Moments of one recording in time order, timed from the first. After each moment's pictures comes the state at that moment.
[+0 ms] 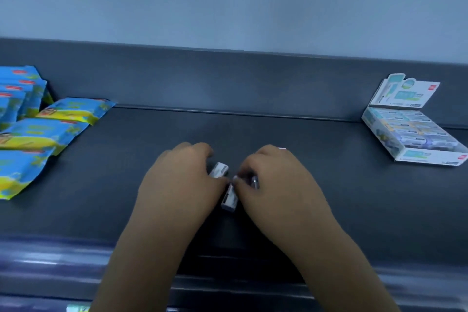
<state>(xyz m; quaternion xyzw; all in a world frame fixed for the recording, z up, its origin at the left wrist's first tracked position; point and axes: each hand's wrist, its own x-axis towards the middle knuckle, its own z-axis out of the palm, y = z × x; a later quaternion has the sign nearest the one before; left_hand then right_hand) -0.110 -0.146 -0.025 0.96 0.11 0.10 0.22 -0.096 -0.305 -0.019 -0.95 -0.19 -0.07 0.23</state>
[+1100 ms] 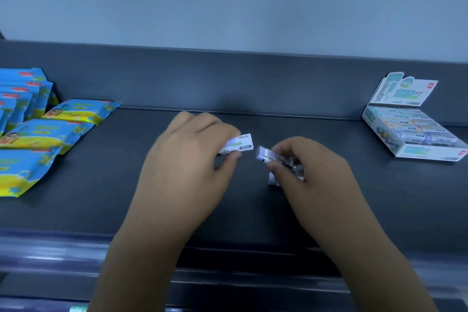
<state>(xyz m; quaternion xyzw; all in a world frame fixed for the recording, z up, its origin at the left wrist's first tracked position) -0.126 -0.145 -0.008 0.91 -0.11 0.35 0.20 -0.107 -0.338 -0.013 -0.91 -0.15 -0.14 0.35</state>
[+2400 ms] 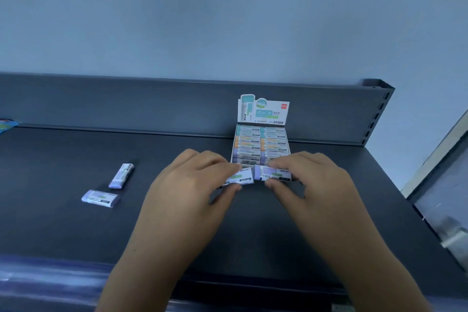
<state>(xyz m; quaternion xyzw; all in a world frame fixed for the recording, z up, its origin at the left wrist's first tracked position) -0.087 -0.445 0.003 0.91 -0.13 0.33 0.20 -0.044 -0.659 0.005 -0.89 -0.24 -0.23 0.31</state>
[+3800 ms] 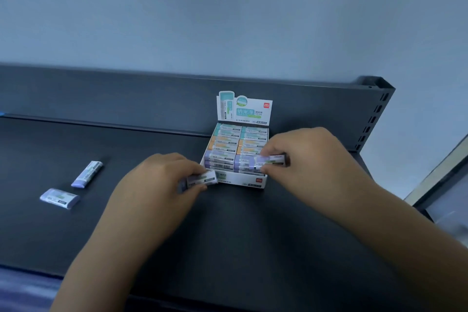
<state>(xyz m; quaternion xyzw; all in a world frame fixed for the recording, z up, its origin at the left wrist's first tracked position) -0.050 -0.465 0.001 0.96 0.01 0.22 0.19 0.037 -0.701 0.045 -0.93 -0.29 -0.10 0.17</state>
